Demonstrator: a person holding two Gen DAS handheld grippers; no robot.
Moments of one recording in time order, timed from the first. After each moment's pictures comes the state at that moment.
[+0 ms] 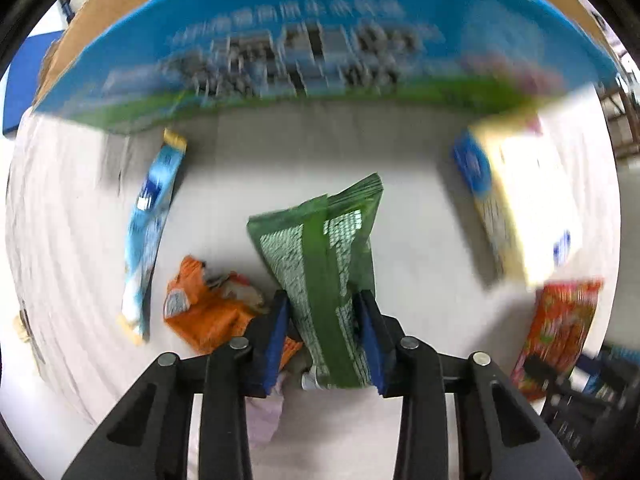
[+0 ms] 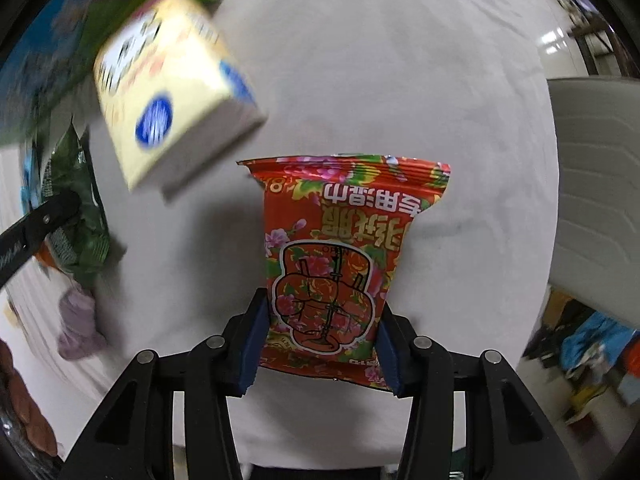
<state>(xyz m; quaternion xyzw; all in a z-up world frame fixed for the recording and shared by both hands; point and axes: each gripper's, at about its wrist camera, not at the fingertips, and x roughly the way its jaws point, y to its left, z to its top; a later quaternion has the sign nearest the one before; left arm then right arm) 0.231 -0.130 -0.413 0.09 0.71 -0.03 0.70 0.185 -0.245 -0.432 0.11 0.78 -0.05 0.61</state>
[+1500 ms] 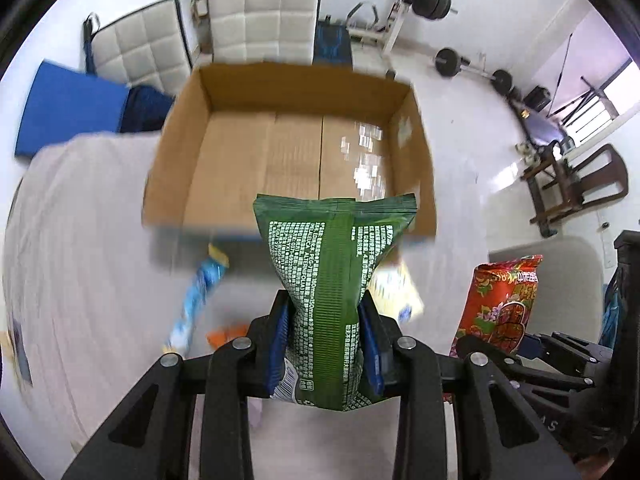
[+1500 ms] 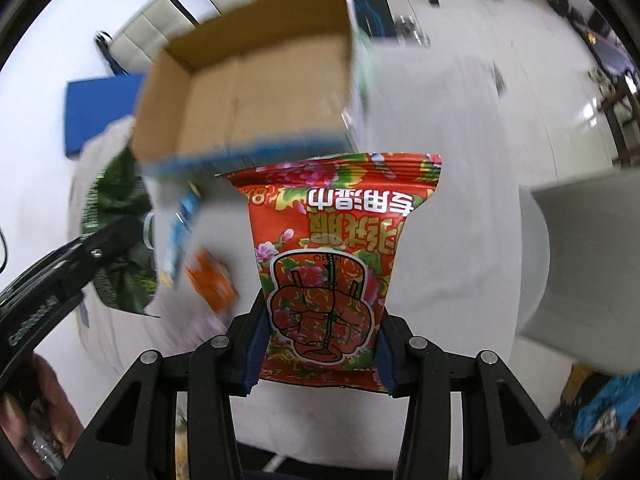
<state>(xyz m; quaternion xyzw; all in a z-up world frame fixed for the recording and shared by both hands) 0.265 -0.094 -0.205 -0.01 0.60 -0.11 0.79 0.205 -0.281 -0.261 0.14 0.66 0.05 0.74</state>
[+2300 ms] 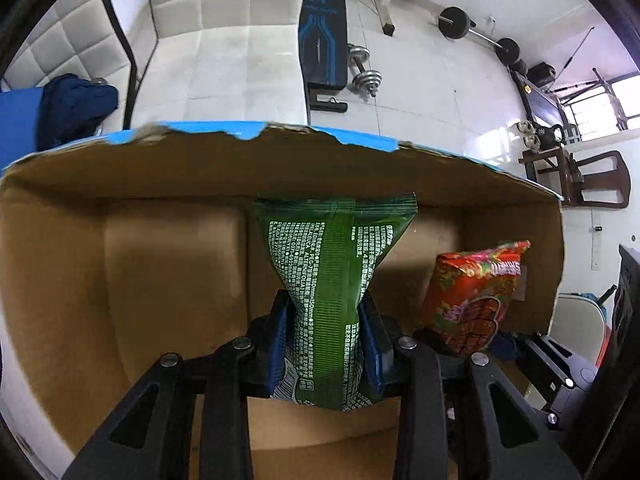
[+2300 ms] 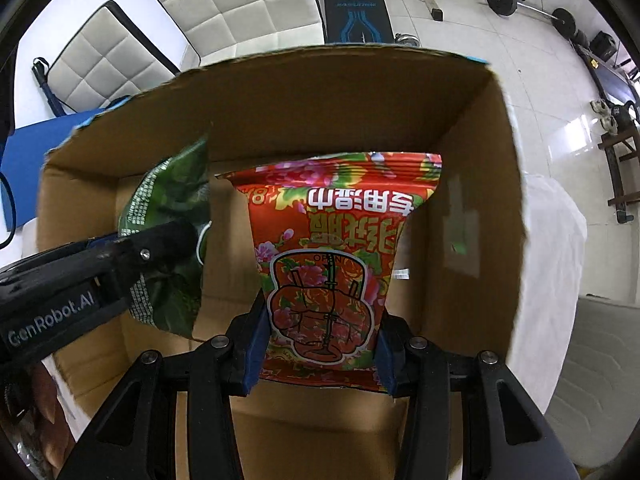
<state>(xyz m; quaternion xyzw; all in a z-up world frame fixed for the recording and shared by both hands) 0.548 -0.111 -0.361 -0.04 0.70 -0.16 0.70 0.482 -0.250 -0.371 0.10 0.68 0.00 0.73</state>
